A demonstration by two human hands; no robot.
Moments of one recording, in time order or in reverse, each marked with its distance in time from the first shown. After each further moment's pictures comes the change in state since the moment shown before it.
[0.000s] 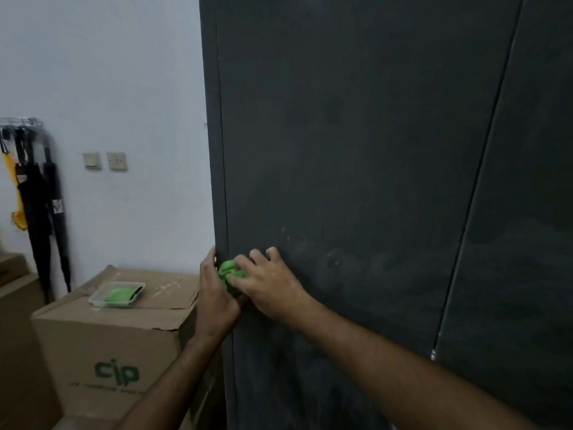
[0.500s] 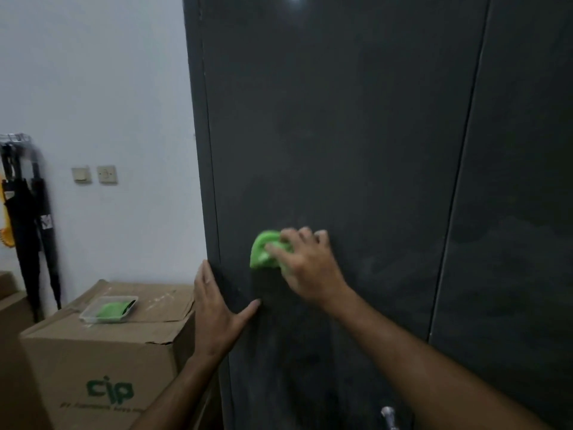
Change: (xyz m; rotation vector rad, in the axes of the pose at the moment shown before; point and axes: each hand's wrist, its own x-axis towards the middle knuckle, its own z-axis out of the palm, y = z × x) left_hand -0.015 0.003 0.010 0.203 0.003 0.037; right_hand -0.041 0.069 -0.026 -0.023 0.210 0.293
